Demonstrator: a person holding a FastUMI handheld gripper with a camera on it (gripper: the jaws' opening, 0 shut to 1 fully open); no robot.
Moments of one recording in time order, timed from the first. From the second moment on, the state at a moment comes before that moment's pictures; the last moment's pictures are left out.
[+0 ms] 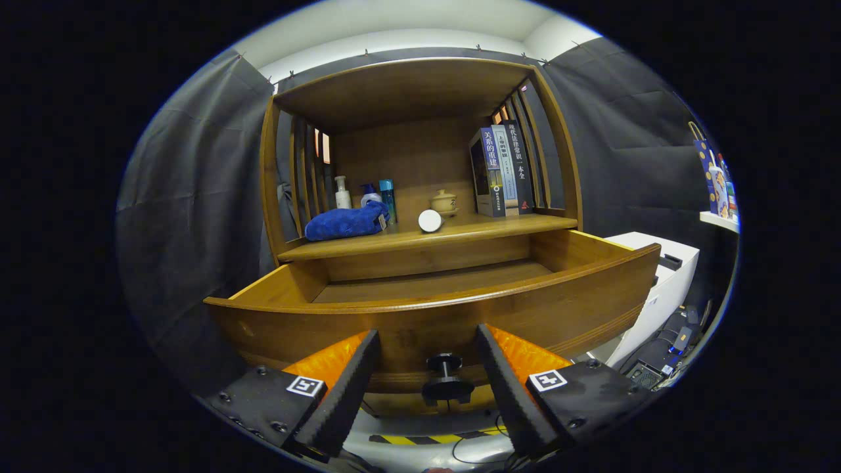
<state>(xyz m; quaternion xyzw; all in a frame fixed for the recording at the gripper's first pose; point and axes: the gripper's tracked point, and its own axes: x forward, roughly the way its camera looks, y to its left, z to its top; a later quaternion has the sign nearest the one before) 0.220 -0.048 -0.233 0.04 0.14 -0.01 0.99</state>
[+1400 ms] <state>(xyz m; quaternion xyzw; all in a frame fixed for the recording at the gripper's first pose) 0.371 -0.052 -0.250 0.02 0.16 -0.02 0.99</state>
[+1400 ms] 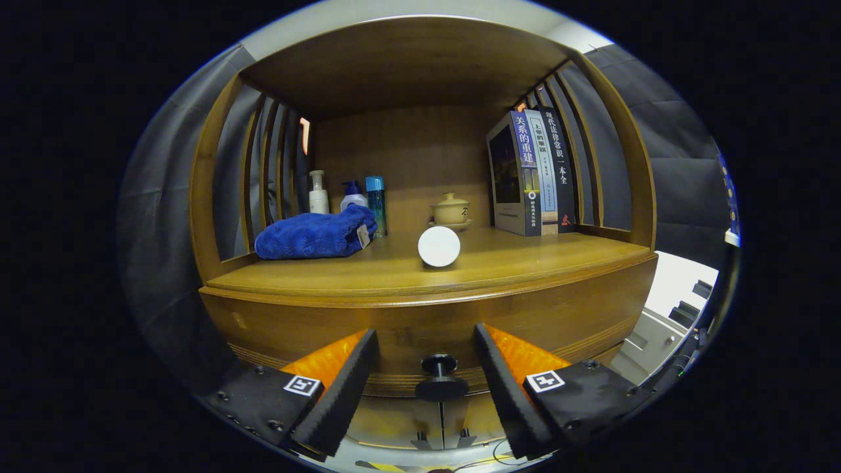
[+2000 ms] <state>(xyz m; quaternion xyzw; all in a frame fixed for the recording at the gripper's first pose) 0.221 -0.079 -0.098 0.00 0.04 0.01 1.00</state>
